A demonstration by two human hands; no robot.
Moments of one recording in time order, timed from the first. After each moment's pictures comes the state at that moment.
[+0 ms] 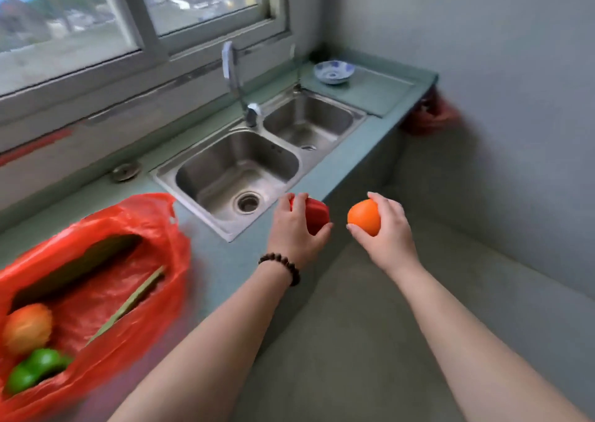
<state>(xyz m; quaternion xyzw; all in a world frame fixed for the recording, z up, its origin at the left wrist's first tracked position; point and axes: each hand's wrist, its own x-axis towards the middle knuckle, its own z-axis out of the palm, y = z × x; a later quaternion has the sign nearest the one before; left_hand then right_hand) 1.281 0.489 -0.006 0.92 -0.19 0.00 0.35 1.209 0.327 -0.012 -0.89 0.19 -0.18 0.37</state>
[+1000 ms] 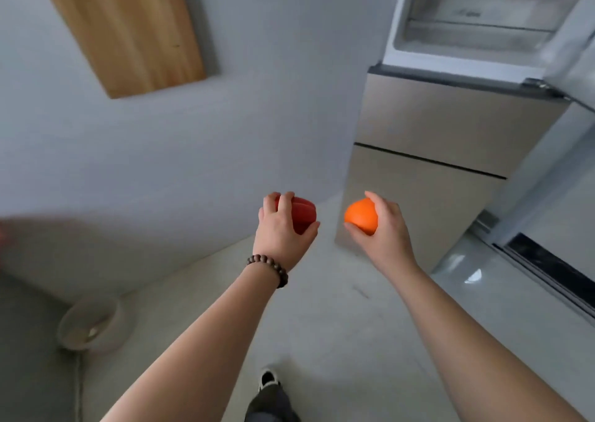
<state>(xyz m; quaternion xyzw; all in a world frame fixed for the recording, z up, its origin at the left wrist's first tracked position) 0.884 -0.136 0.018 0.64 -0.67 -0.17 0.34 0.697 -0.132 0.007 -0.62 0.65 -0.41 0.16</state>
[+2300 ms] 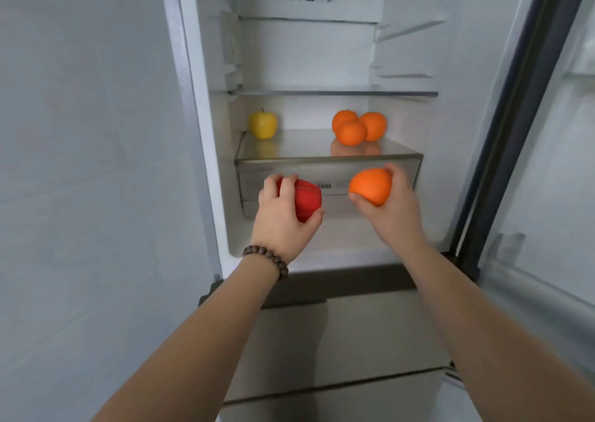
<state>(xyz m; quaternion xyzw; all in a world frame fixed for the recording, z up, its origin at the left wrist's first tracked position) 0.511 -0.720 0.185 0.31 -0.82 -0.15 0.45 0.342 -0.633 0.193 -0.44 0.71 -0.54 -0.11</state>
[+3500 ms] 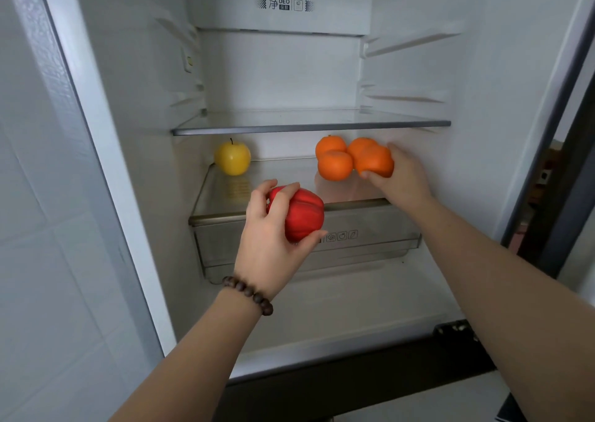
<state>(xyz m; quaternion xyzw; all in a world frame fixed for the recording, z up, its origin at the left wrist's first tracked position) 0.435 -0.813 0.219 0.23 -0.82 -0.15 0.50 0.179 -0.765 0.265 -0.45 0.76 -0.44 -0.14</state>
